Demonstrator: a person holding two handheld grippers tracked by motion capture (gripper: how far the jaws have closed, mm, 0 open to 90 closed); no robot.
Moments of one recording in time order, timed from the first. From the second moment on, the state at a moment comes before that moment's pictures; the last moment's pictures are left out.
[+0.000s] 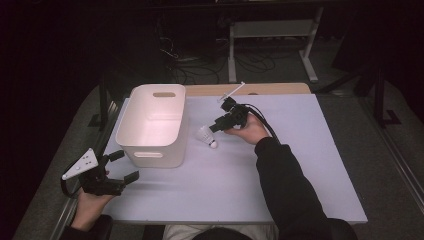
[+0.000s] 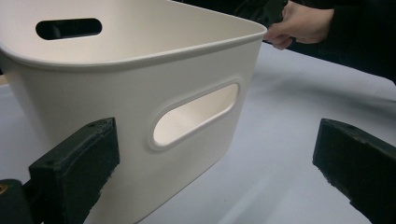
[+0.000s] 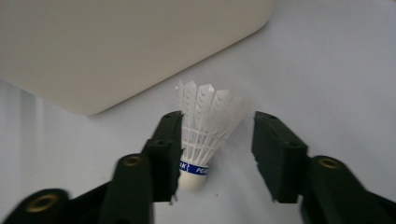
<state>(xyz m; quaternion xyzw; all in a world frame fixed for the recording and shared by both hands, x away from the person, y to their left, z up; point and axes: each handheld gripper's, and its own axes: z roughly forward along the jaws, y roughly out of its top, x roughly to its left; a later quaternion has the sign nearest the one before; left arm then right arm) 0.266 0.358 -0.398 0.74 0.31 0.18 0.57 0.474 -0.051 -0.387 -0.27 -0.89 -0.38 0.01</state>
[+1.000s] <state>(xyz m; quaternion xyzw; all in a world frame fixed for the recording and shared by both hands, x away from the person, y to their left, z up) 0.266 0.358 -0.398 0.74 0.31 0.17 0.57 0.454 -0.033 -0.392 -0.29 -0.90 -0.33 0.00</state>
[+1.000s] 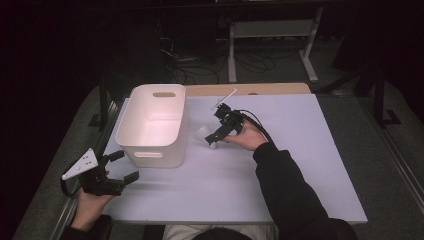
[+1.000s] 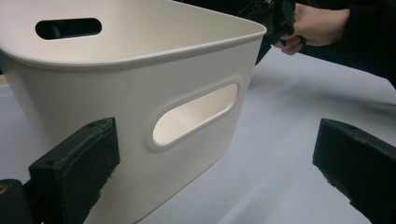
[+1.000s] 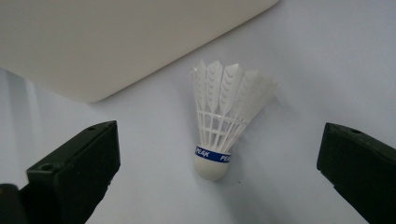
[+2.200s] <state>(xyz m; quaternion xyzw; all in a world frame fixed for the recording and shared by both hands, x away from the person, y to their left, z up) 0.266 0.358 -0.398 0.74 0.31 0.17 0.57 0.452 -0.024 -0.423 -0.30 -0.90 -0.30 0.02</state>
